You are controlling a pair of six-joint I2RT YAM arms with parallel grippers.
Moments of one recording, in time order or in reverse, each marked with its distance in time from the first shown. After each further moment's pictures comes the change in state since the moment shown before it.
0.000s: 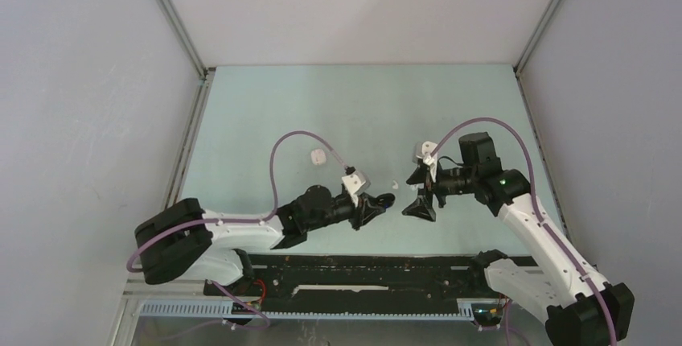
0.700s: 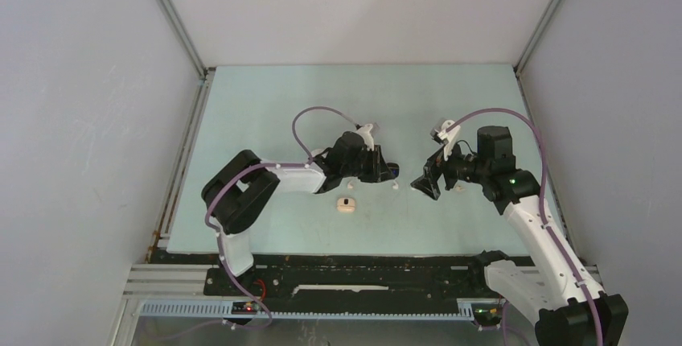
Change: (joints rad) left arm 0.277 0.521 0.579 -0.449 0.142 -0.481; right arm -0.144 -0.008 -0.004 0.159 0.224 0.239
